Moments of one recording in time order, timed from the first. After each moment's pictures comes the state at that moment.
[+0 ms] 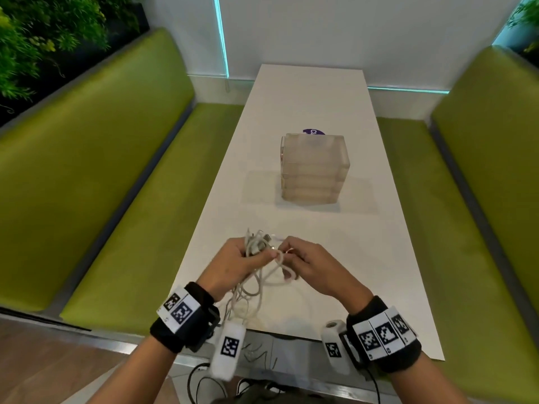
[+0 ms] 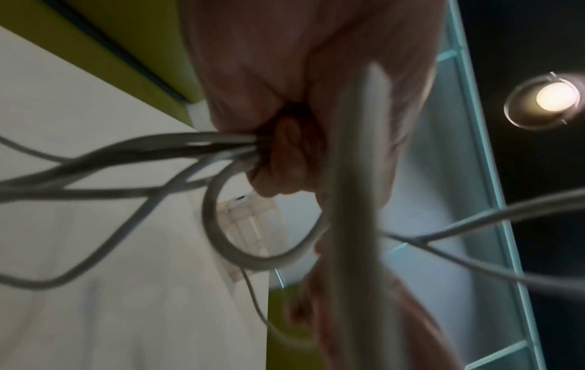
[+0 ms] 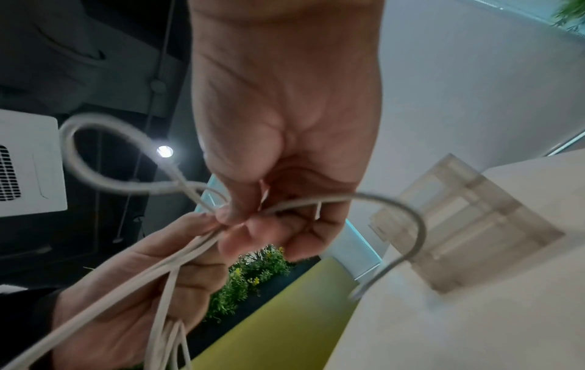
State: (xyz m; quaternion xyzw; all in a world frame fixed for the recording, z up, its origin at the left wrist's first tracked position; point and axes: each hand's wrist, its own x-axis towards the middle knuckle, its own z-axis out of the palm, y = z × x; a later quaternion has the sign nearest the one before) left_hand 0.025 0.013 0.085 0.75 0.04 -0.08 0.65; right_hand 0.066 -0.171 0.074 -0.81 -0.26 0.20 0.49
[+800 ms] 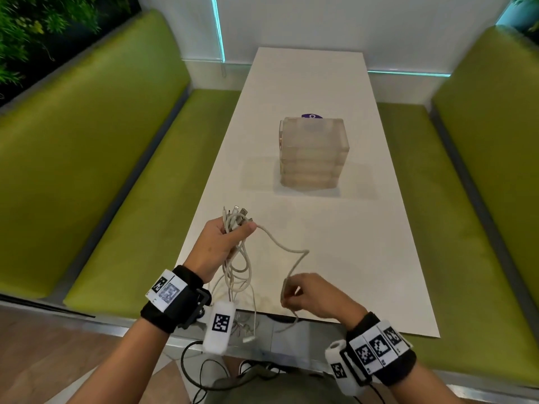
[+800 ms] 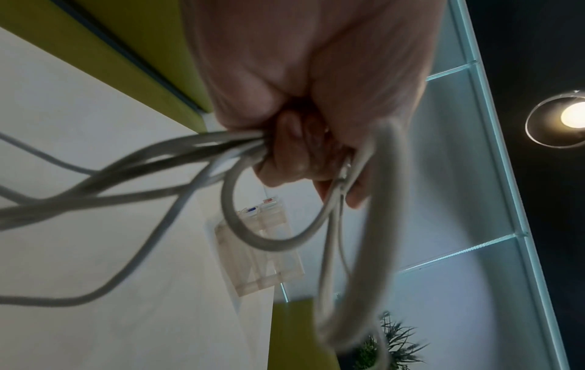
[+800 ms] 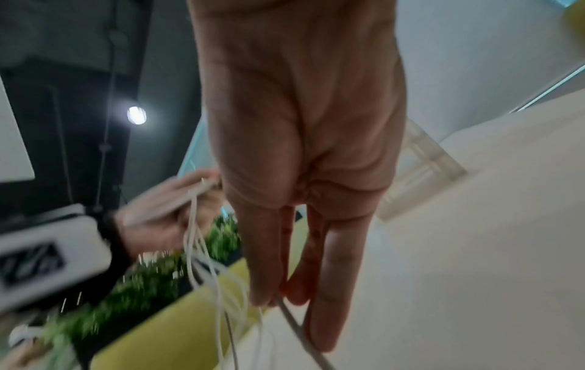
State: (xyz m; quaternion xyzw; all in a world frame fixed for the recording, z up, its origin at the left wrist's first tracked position) left_hand 0.023 0.032 0.082 0.73 0.11 -0.04 0.68; right_hand 0.023 -0.183 0.020 -0.84 -0.21 0.35 0.35
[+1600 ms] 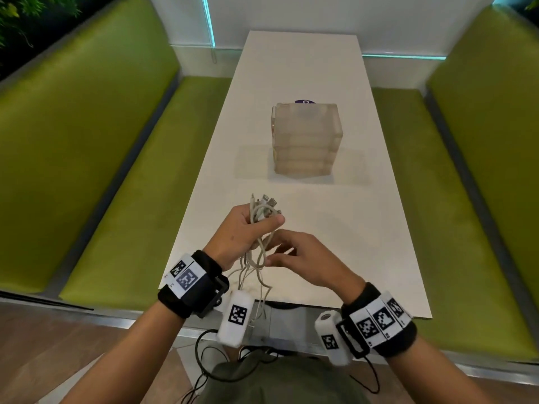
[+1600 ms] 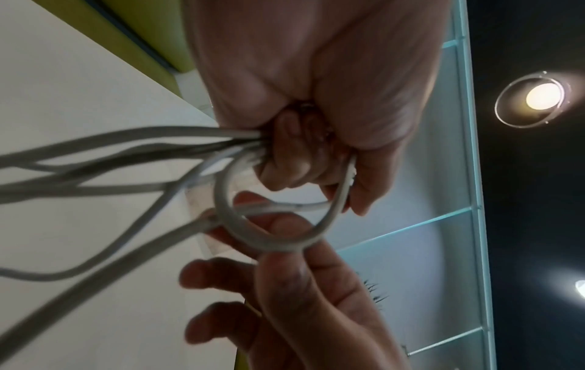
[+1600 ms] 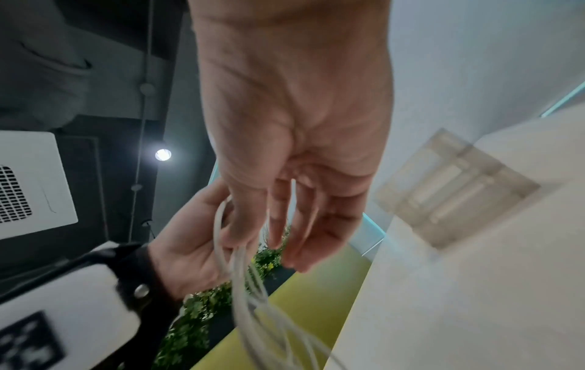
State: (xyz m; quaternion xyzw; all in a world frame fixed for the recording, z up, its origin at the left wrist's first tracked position) left_hand 0.027 -0.010 0.095 0.72 0.02 -0.09 0.68; right_hand 0.034 -0.172 0.064 -0.81 -0.22 0.24 0.48
